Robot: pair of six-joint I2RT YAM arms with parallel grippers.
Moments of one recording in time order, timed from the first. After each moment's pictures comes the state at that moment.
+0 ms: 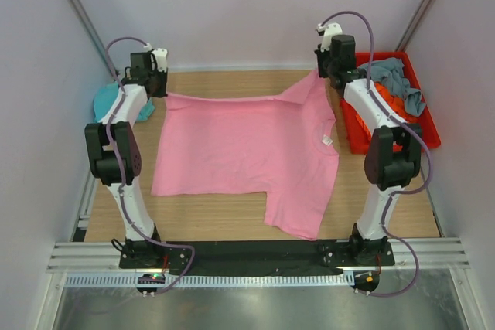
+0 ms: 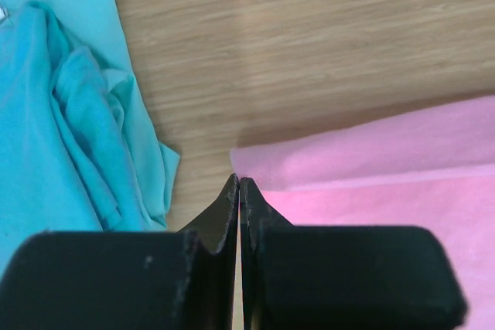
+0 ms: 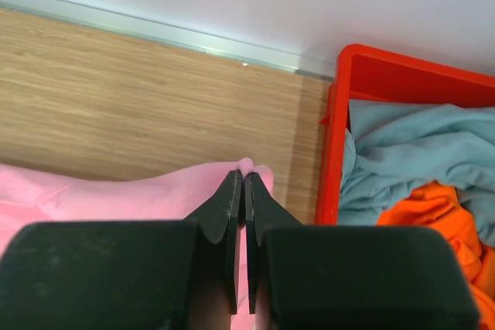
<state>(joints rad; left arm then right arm) 0.04 2.03 1.69 -0.37 0.09 0.18 0.16 1.94 1.69 -0.17 0.06 -0.16</state>
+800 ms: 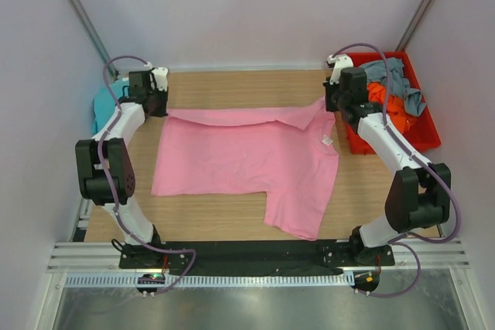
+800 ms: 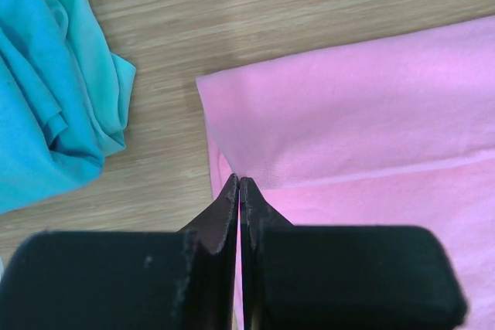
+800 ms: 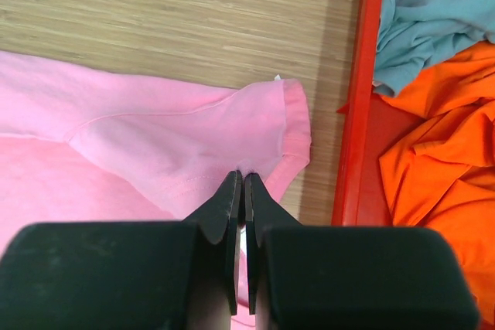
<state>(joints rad) 0.04 1.79 1.35 -0.33 0.14 0.19 0.16 1.52 1.20 -0.21 0.04 -0.07</state>
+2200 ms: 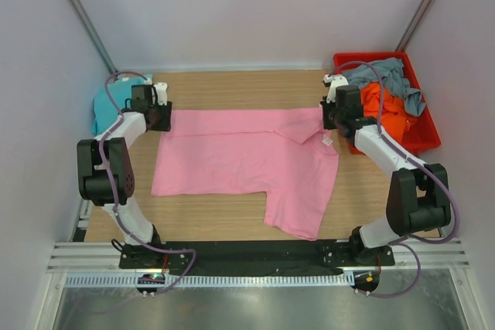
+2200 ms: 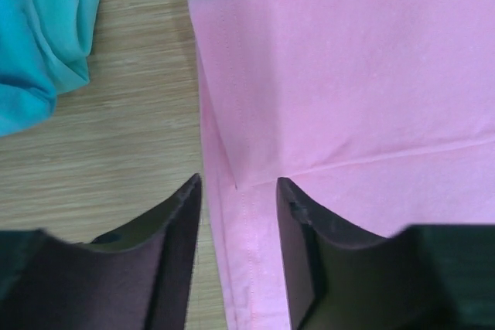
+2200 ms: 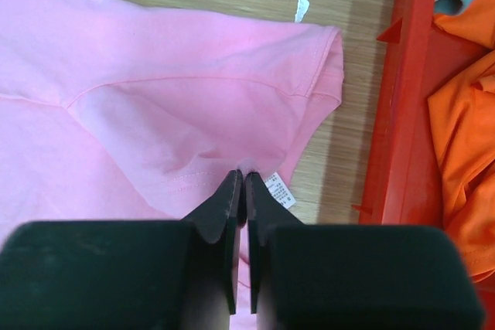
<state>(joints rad) 0.05 1.78 1.20 -0.28 0.11 0.15 0.17 1.49 1.01 -0.16 0.02 -0.03</state>
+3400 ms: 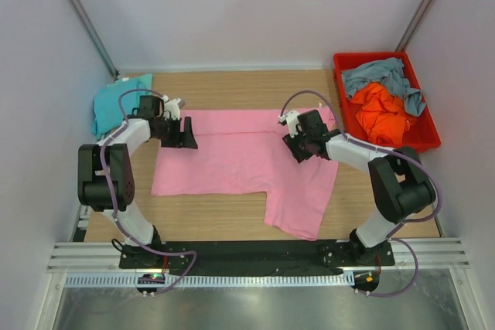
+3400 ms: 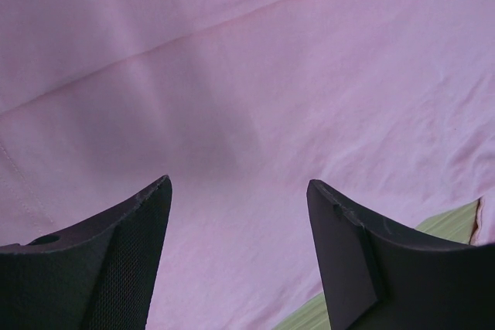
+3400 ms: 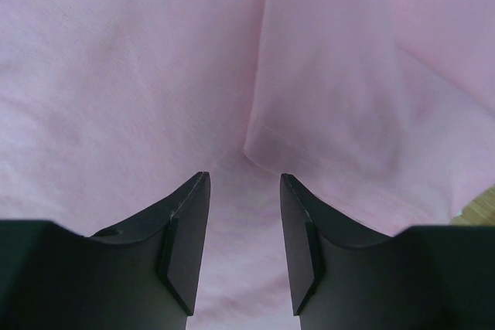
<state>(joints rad) 0.01 1.72 1.10 -0.46 0.51 0.07 0.42 1.61 0.90 -0.22 -0.03 -0.26</state>
